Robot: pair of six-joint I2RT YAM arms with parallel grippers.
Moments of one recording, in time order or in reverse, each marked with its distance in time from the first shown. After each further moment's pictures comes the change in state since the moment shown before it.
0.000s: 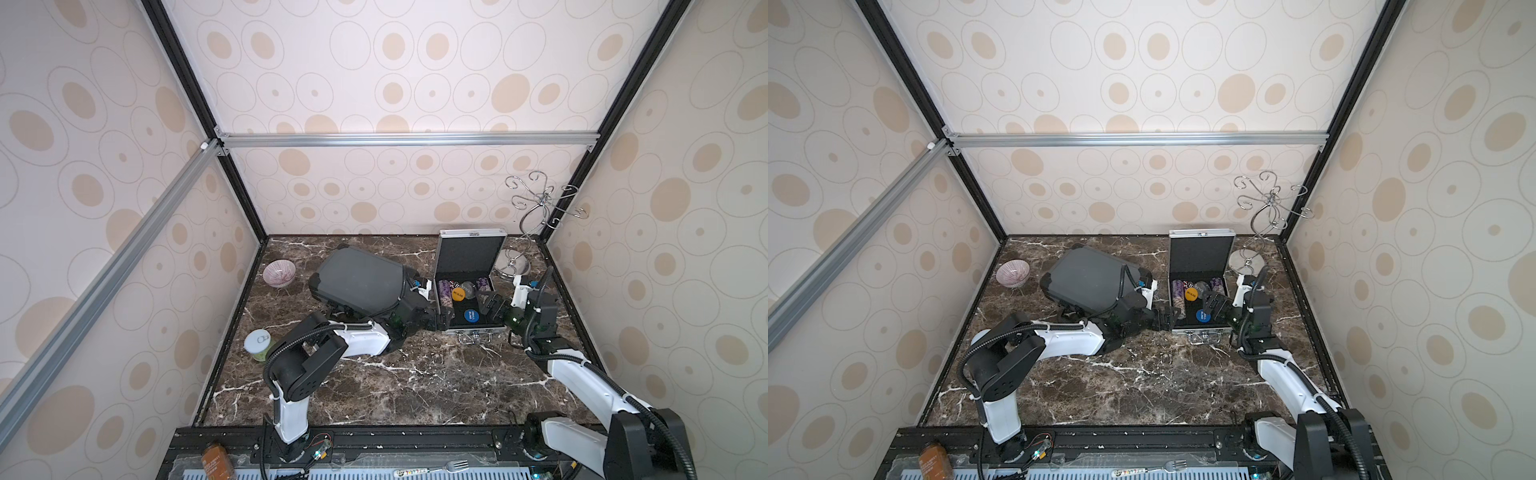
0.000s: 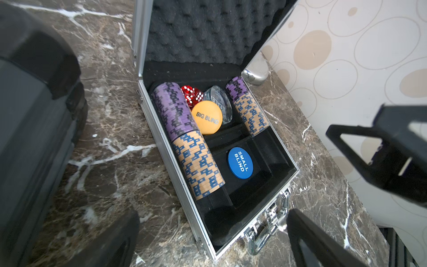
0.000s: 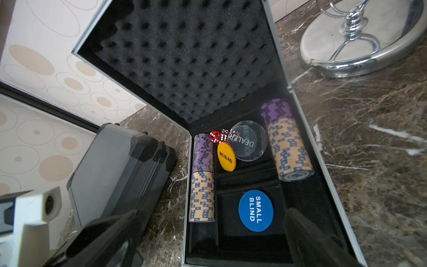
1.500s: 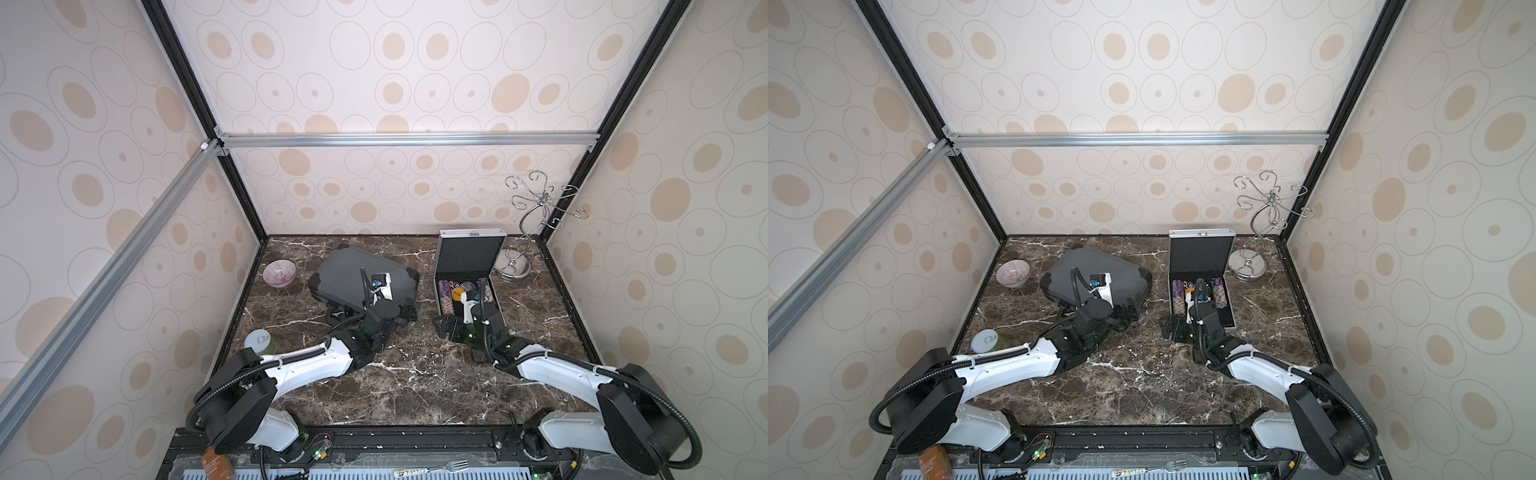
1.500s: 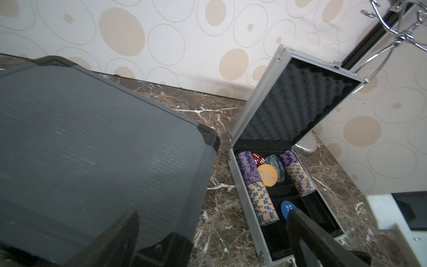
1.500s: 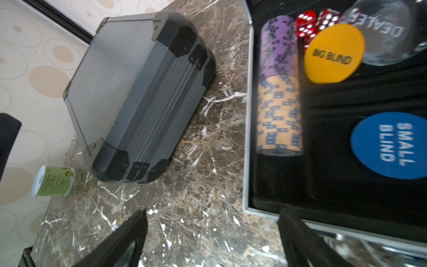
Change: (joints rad) left arm 0.024 -0.443 -0.252 -0.090 -0.456 0.063; right arm 0.479 0.201 0.043 0.003 0.181 0.108
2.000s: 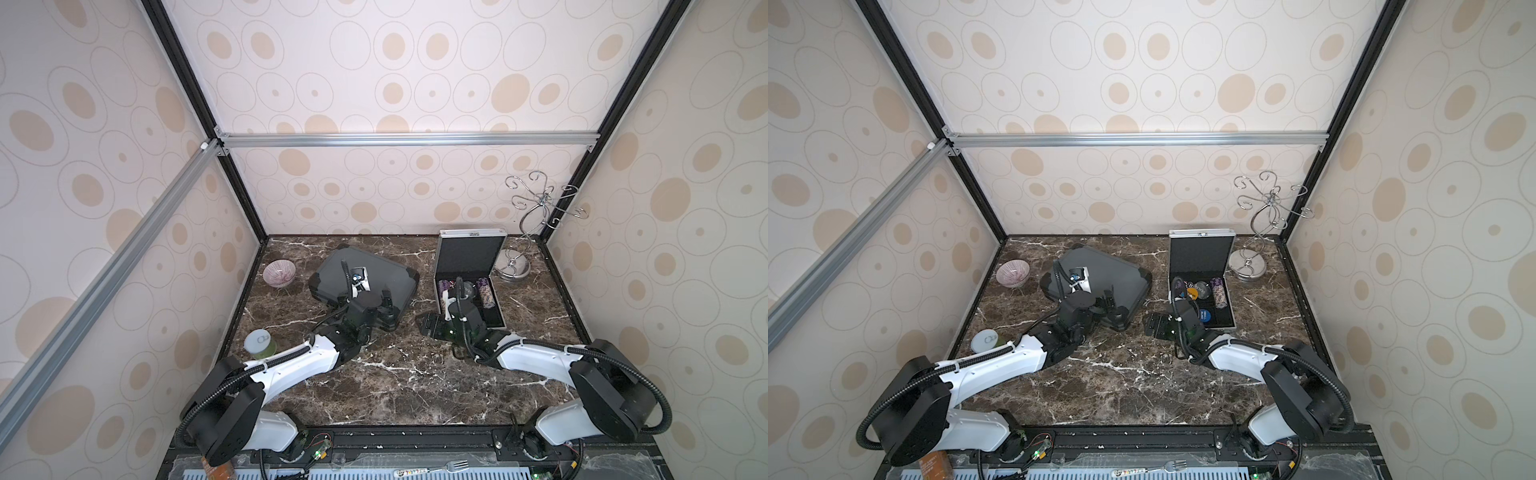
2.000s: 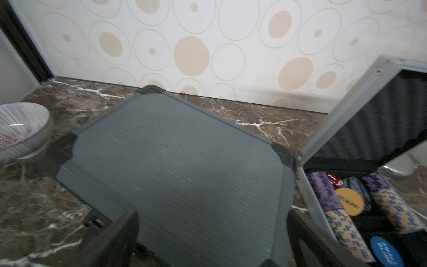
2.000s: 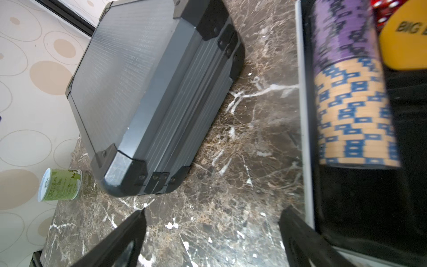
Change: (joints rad) left arm 0.153 -0.058 -0.019 -0.093 -0.107 0.140; right arm 0.120 0.178 0.123 0.037 0.069 0.095
